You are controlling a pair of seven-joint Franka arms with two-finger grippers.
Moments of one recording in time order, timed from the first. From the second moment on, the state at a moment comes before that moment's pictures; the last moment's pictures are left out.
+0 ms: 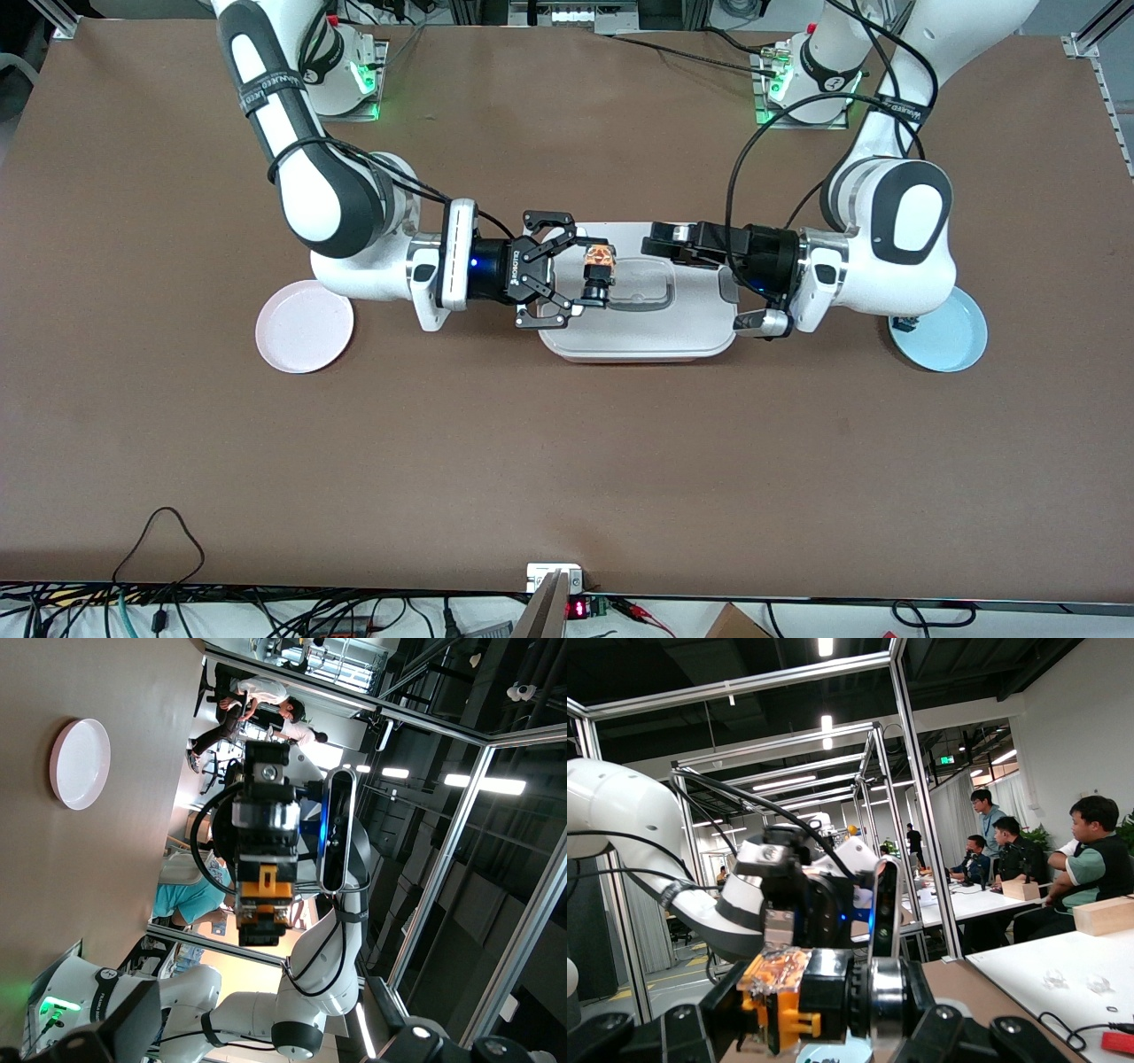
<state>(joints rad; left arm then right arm) -0.17 0.35 -0.10 -1.81 -1.66 1.68 0.32 0.58 0.53 -0.08 -1.59 2.04 1.99 -2.05</state>
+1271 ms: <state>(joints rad) -0.24 0.48 -0.10 -1.66 -1.69 1.86 0.38 0.58 0.56 -0.09 -1.57 1.98 1.99 -2.08</state>
